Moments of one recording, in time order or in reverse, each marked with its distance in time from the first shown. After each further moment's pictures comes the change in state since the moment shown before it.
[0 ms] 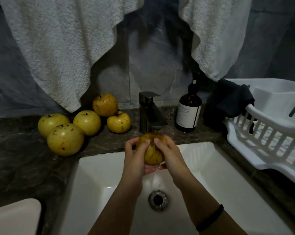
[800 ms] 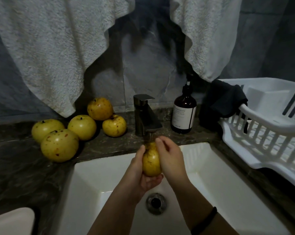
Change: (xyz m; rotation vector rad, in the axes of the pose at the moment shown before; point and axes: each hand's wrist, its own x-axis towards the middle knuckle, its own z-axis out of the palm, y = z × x) left_hand -0.001 -0.005 0.005 -0.178 -0.139 -0.487; right_hand -0.001 0.003 0.001 -0.188 0.262 -0.154
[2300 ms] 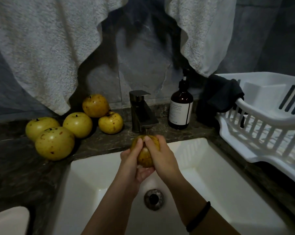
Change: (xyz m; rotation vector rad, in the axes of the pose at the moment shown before) left_hand 0.009 -0.001 -0.006 -0.072 -0.033 0.232; right_hand -0.002 0.003 0.004 -0.115 -0.157 0.096
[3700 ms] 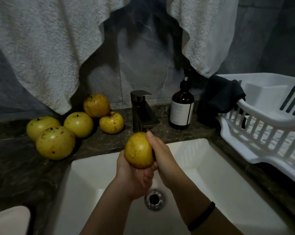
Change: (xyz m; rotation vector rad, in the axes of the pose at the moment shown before) left_hand -0.013 0.010 0.003 -0.130 0.046 -0.338; right_hand 0.000 -0.009 -0.001 0.441 -0.188 0.099
